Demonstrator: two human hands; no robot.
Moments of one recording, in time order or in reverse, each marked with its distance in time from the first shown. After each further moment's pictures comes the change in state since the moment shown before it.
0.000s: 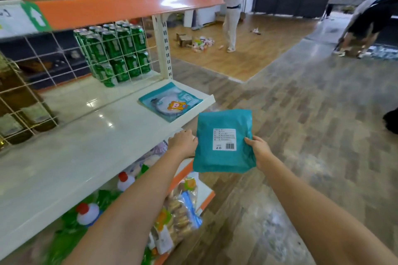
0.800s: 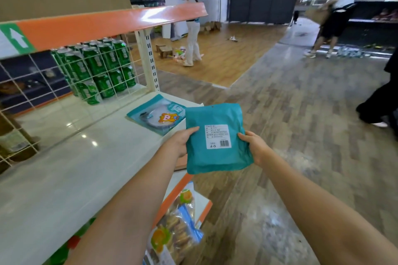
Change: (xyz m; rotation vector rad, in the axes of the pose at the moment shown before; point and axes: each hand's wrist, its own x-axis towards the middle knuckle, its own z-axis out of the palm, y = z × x) left_hand 0.036 0.013 -0.025 -1.574 -0.502 -0.211; right_hand -0.006 -0.024 0.007 0.100 -0.136 -0.052
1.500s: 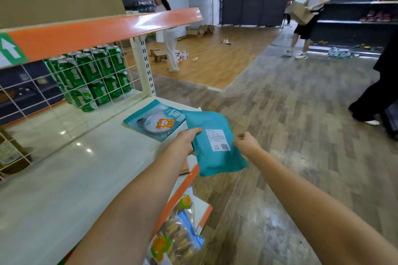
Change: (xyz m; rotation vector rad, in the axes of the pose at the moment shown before) left_hand 0.008 0.014 0.026 0.054 0.177 -0.007; right_hand -0.003 -0.012 0.025 -0.909 0.267 -0.051
